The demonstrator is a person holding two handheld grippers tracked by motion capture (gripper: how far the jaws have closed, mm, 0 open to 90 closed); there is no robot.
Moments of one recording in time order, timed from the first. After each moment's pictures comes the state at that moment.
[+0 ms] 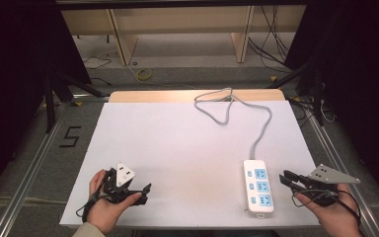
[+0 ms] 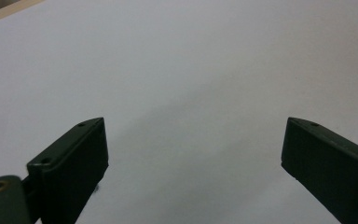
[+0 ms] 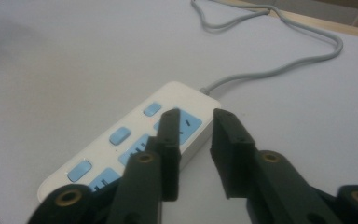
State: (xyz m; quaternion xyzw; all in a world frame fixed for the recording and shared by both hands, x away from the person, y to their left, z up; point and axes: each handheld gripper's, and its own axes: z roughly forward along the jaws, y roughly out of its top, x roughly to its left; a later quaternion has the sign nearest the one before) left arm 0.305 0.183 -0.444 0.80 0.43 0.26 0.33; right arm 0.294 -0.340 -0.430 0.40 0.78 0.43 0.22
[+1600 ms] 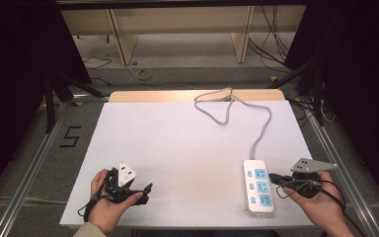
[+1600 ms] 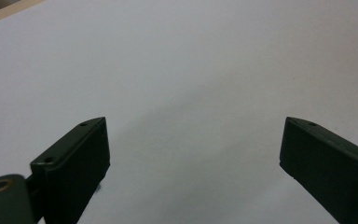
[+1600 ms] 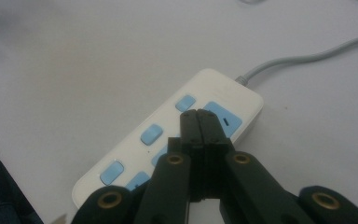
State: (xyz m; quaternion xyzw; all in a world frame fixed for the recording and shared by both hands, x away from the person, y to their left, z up) left arm 0.306 0.180 -0.445 0.80 0.43 0.26 0.33; right arm 0.311 -0.310 -0.421 0.40 0.82 0.39 0.16
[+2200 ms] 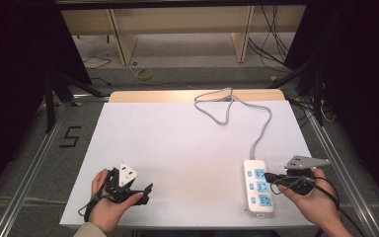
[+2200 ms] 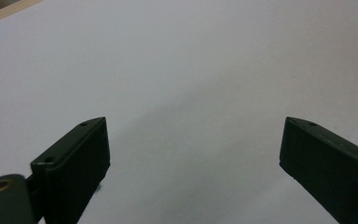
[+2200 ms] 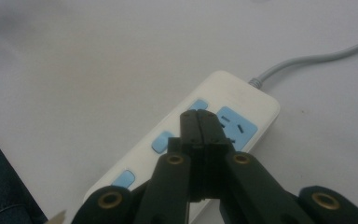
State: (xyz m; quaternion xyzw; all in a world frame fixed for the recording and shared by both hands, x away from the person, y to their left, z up) left arm 0.307 0.179 -0.446 0.80 0.43 0.26 0.33; right arm 0.319 -0.298 -0.419 0.40 0.82 0.38 0.14
